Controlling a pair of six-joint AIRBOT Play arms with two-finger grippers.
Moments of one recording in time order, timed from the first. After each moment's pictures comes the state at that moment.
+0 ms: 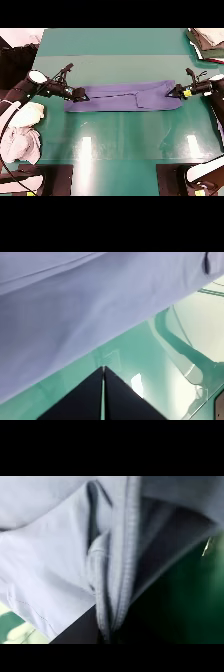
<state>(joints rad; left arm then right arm) -0.16 -1.41 1.10 0.76 -1.04 -1.25 -0.37 -1.82 1.38 -0.77 1.35 1.04</state>
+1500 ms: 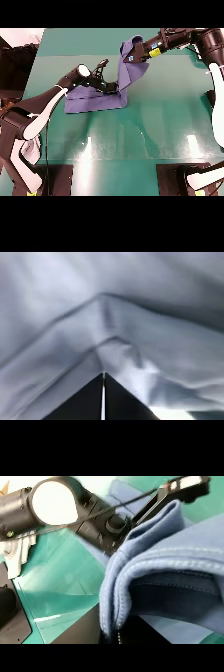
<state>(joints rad) -0.40 -1.90 1.64 0.81 -0.97 -1.36 0.25 -1.68 2.02 -0.73 1.45 1.29</state>
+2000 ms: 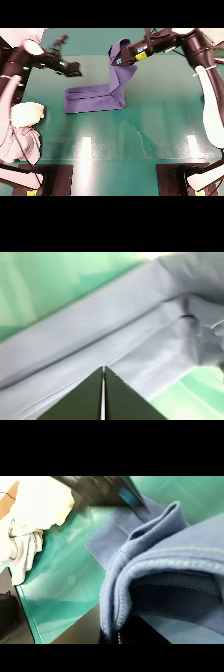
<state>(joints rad) -0.07 -1.62 1.65 1.01 -1.18 -1.36 0.35 -1.73 2.02 -0.74 1.36 1.29</state>
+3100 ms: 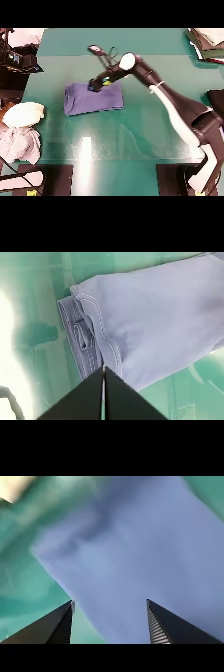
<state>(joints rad) 0.18 -1.40 1.65 1.11 -1.41 -1.33 0.55 -1.89 1.93 -0.93 1.12 1.24</state>
